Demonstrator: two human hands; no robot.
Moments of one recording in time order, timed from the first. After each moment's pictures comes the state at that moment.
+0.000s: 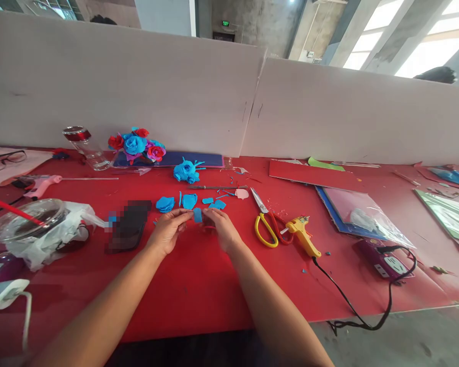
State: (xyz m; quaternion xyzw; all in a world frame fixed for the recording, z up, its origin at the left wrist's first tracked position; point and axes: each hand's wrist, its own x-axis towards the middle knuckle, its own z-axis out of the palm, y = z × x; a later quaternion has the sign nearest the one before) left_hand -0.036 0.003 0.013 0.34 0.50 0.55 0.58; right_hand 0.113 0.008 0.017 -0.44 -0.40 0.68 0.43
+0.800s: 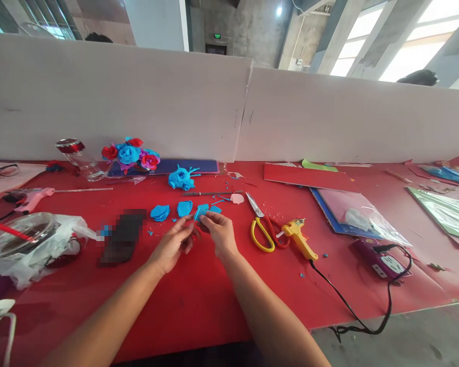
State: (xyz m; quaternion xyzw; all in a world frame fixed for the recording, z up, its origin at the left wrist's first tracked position) left_hand -0.017 -0.013 0.013 0.41 0.42 0.49 0.65; right_hand 0.111 0.008 0.013 -0.43 -0.33 0.62 0.56
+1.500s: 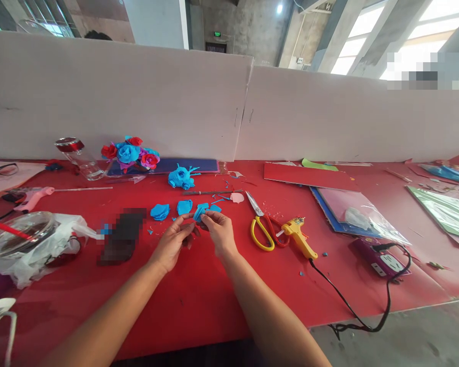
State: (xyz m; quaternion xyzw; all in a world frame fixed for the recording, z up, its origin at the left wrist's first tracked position) left_hand -0.017 -0.011 0.005 0.43 0.44 0.50 0.61; right_hand 0.109 0.006 0.014 -0.43 -0.36 0.60 0.57
